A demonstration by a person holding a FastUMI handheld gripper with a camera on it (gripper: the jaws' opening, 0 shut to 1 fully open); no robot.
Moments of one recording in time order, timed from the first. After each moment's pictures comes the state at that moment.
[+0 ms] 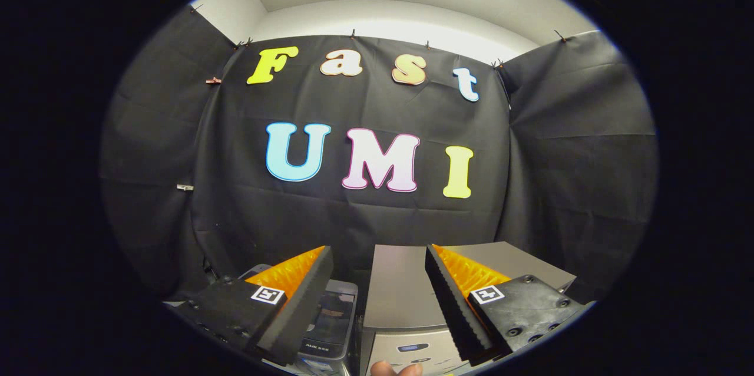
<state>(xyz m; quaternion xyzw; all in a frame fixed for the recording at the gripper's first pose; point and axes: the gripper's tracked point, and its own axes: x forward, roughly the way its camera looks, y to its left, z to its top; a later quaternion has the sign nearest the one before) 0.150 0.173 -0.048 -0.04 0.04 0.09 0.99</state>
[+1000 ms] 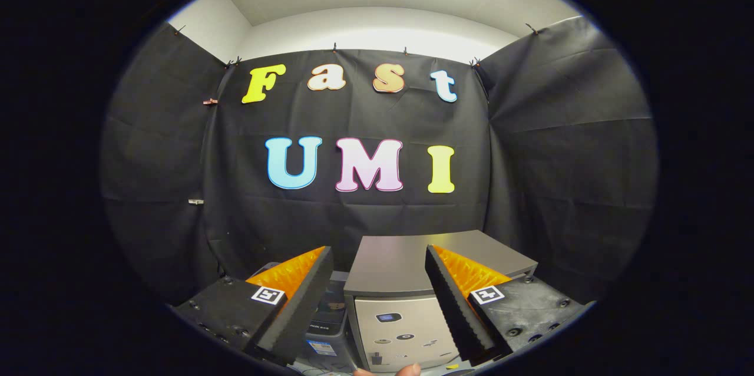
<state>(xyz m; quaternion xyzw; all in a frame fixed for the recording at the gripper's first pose) 0.046 0.101 -0.010 -0.01 0.04 0.06 1.00</state>
